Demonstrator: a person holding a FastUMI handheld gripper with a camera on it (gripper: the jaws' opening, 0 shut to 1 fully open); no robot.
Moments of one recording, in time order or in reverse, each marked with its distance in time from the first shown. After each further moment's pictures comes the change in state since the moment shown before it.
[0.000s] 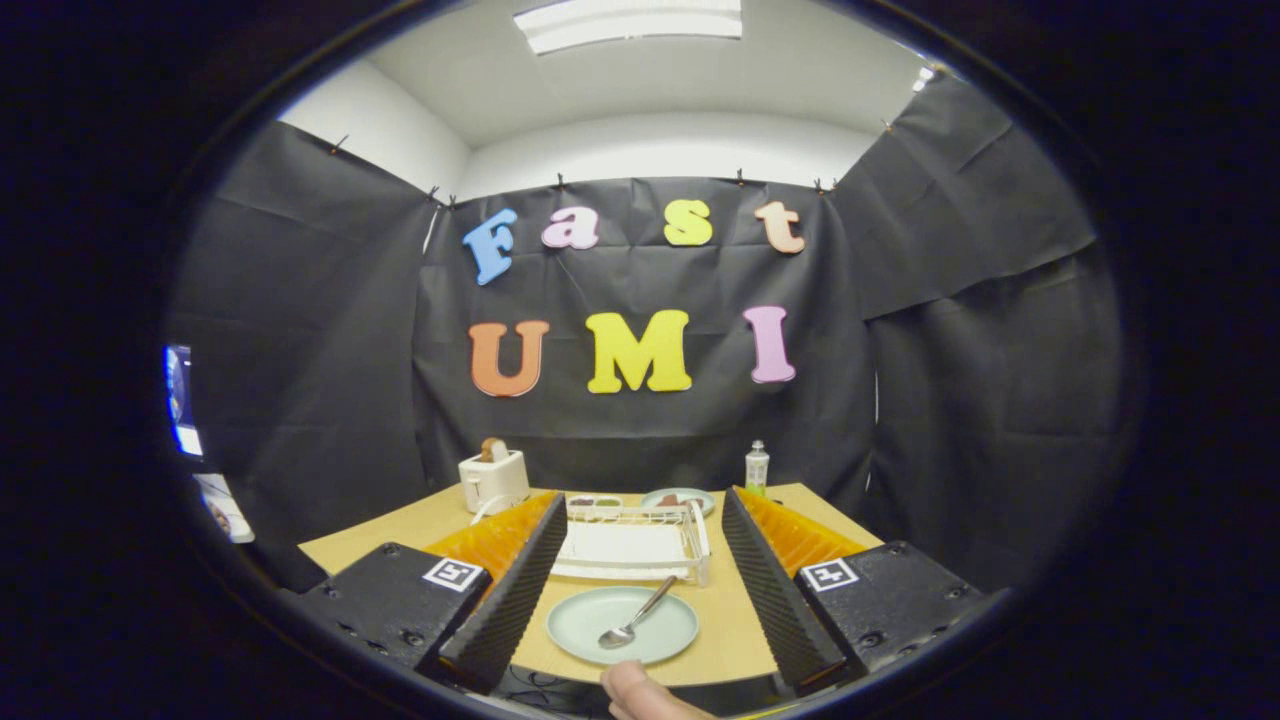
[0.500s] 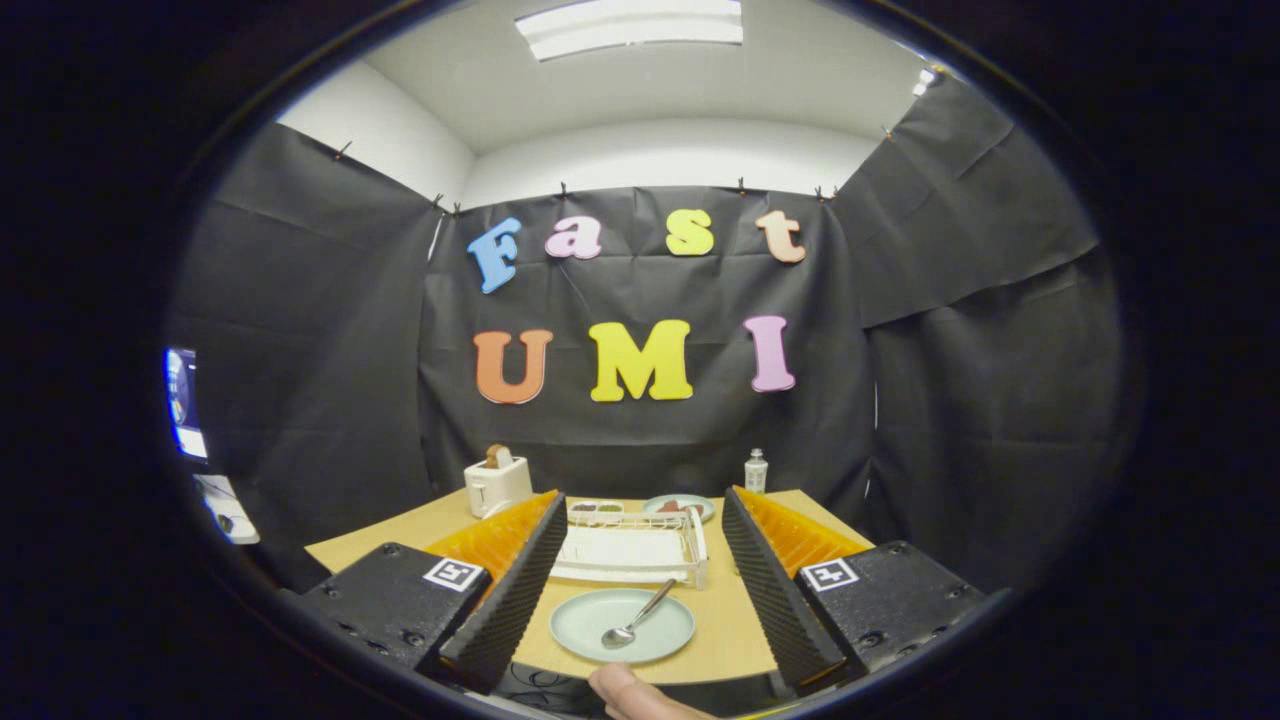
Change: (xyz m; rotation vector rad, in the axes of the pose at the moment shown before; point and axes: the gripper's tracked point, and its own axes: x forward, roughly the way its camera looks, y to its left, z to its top) arm -0.014 -0.004 0.007 -0.006 -0.021 -0.012
